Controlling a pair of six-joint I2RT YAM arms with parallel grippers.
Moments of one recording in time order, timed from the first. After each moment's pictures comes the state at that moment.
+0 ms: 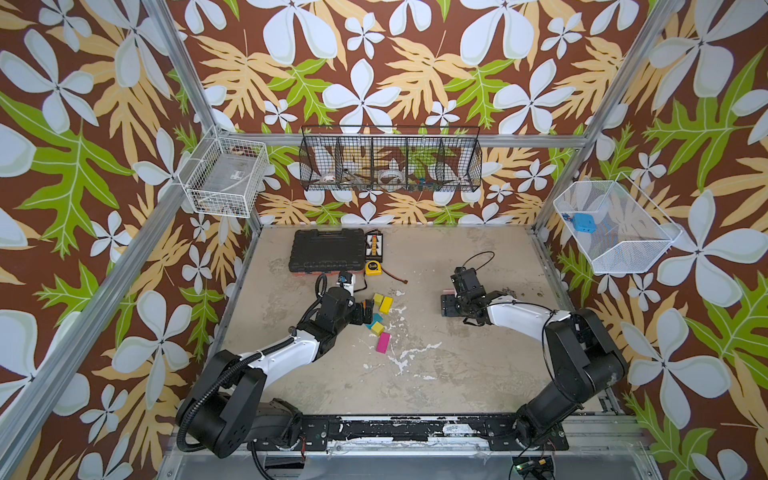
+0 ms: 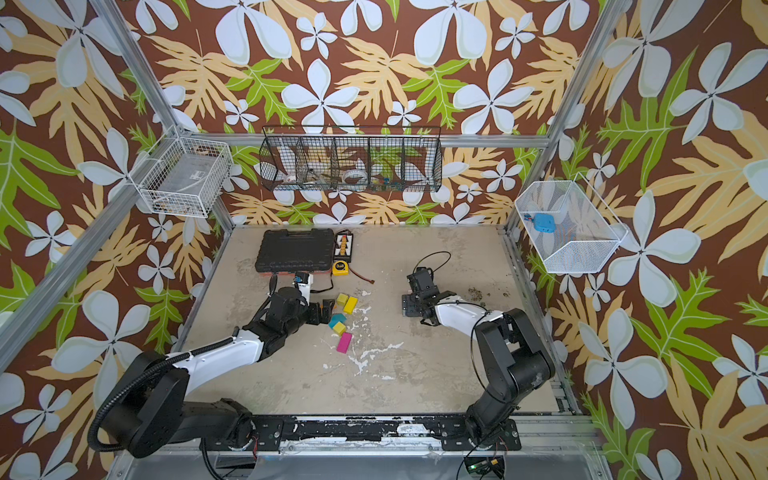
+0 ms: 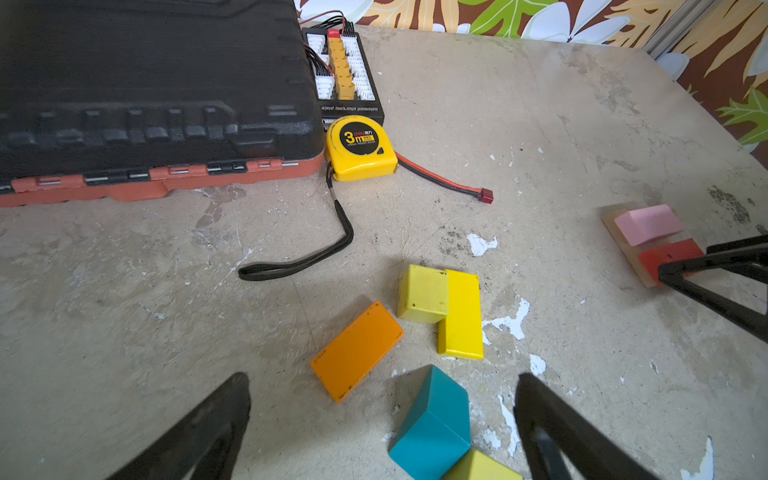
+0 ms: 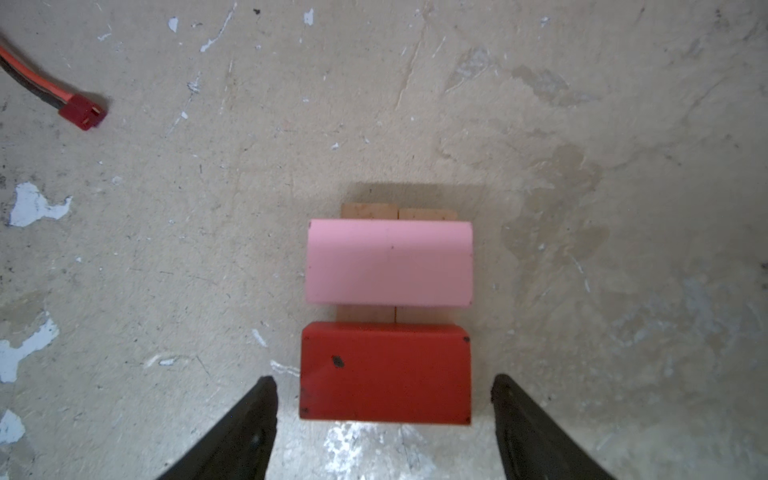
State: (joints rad) left arm -0.48 1.34 0.56 0.21 -0.10 -0.31; right arm 0.41 1.65 0.88 -0.24 0.18 0.33
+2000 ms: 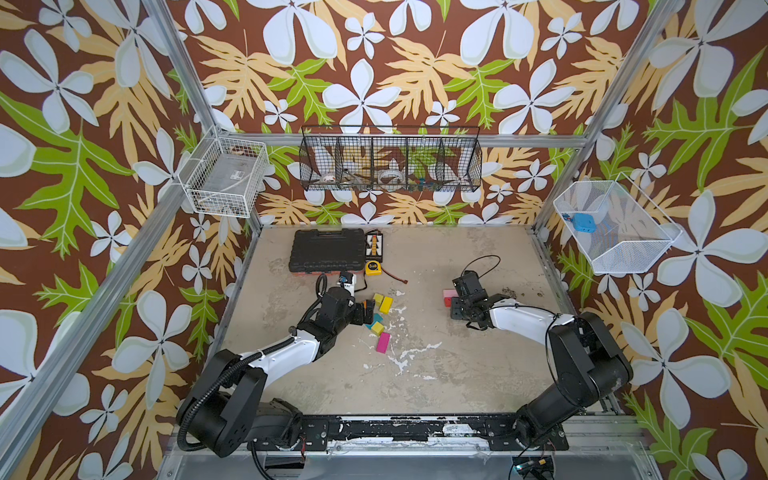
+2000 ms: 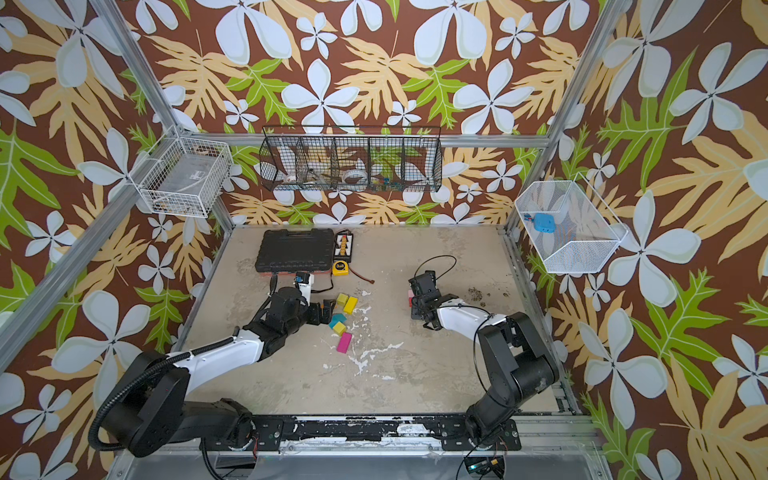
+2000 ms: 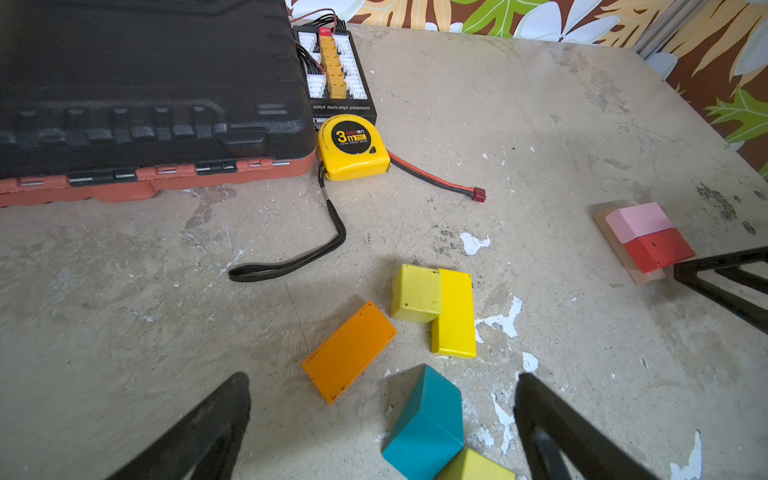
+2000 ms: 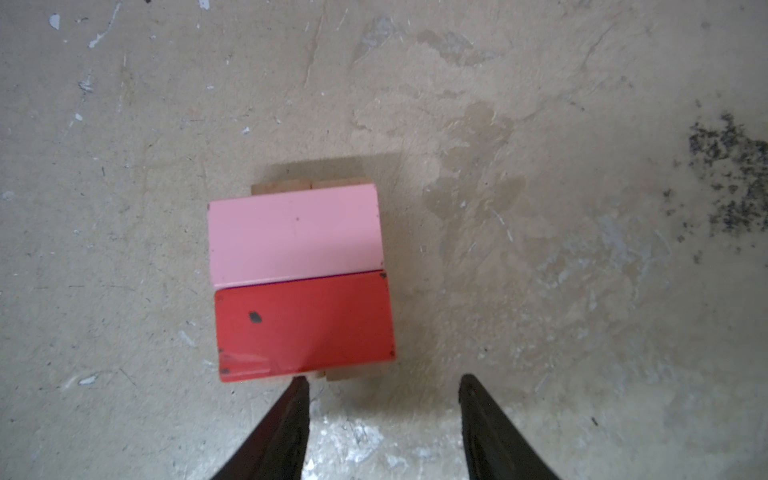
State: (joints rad) left arm -0.48 1.35 0.56 0.22 -0.08 -0.31; right arm 0.41 1.62 0.86 -0.29 0.29 0.43
